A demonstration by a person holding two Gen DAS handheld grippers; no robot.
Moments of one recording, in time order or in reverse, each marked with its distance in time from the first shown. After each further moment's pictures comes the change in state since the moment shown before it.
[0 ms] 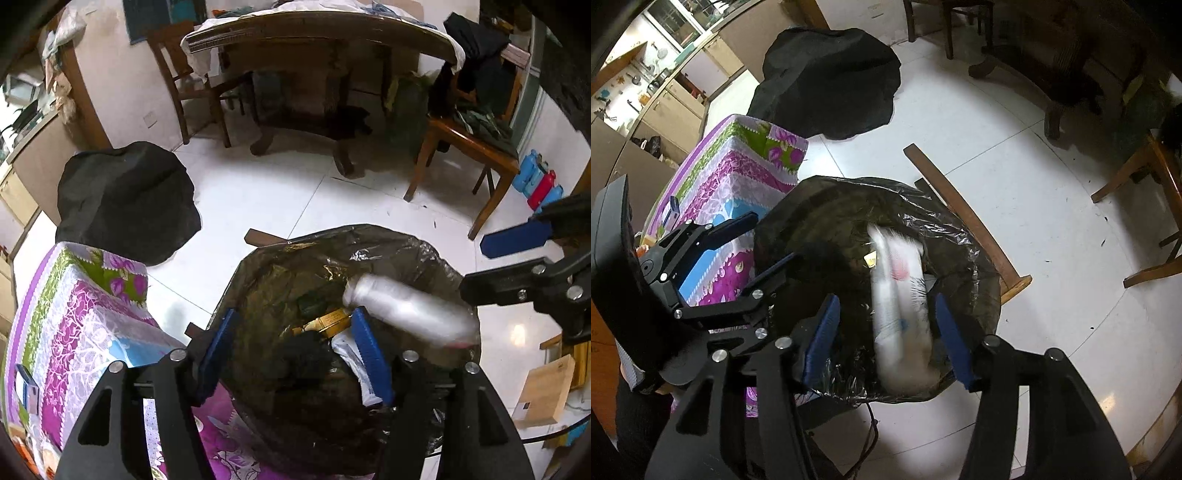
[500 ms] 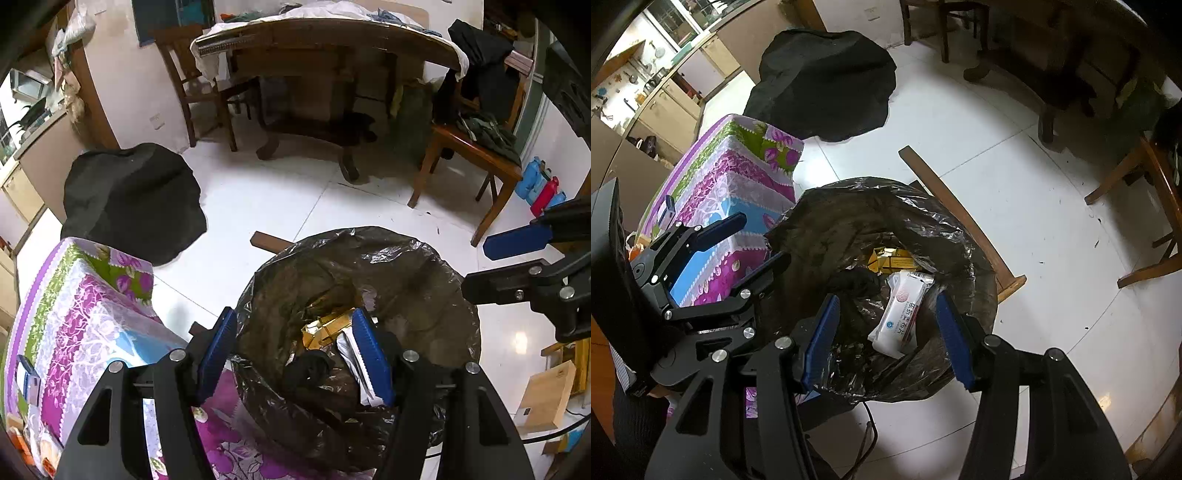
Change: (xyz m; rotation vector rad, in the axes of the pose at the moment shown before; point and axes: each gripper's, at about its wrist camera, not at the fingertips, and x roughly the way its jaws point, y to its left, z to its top) left arm -0.011 -0.002 -0.008 -0.011 -0.025 0.026; right arm -0.002 0.010 -0.007 -0.013 -0.018 -0.039
